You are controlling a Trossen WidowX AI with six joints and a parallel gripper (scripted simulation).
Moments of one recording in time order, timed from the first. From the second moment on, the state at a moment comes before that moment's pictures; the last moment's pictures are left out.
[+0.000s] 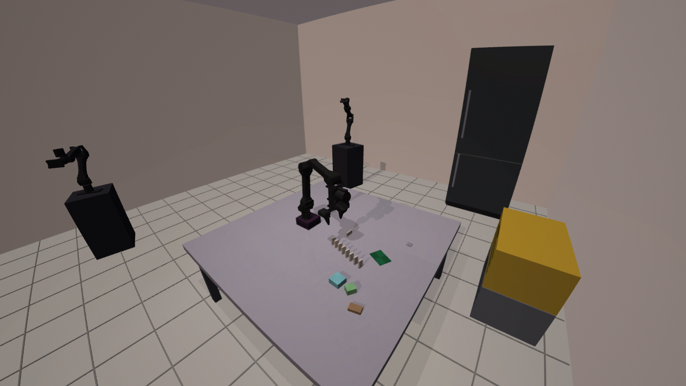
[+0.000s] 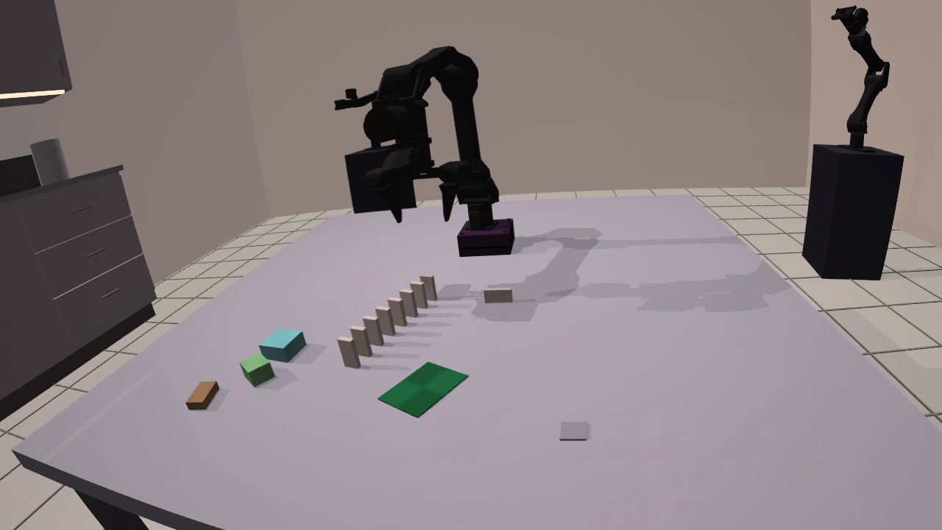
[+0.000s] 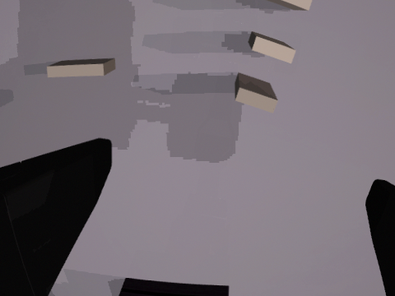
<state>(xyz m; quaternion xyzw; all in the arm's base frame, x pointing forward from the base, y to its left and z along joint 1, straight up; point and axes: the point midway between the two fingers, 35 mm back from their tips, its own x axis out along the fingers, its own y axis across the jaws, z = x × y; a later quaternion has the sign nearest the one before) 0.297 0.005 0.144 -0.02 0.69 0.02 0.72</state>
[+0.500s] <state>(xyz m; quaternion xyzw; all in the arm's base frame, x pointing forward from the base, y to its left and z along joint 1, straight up) 0.300 0.102 0.101 -0.40 0.57 0.39 0.60</state>
